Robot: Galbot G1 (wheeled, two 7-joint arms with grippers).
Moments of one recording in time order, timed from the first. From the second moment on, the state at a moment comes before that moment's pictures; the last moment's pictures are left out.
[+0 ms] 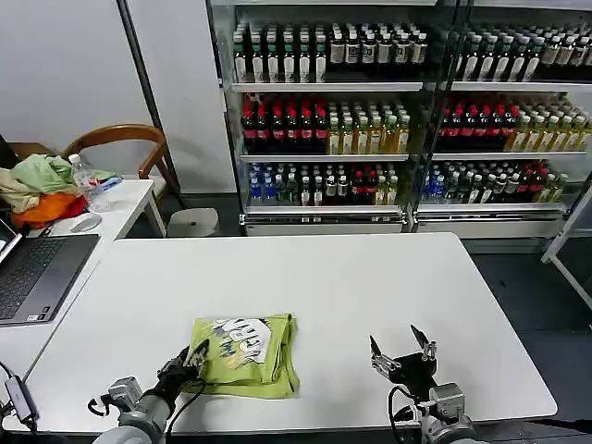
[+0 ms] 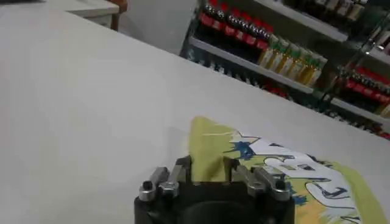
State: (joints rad) left arm 1.47 -1.11 -0.47 -1.94 -0.86 0.32 -0.20; right arm -1.51 1.04 0.32 2.22 0.32 -0.40 0.29
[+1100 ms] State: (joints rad) left arm 1.53 -0.85 -0.86 -2.10 -0.84 0.53 -0.33; right arm -1.47 1.04 0.29 2.21 0.33 -0.40 0.29
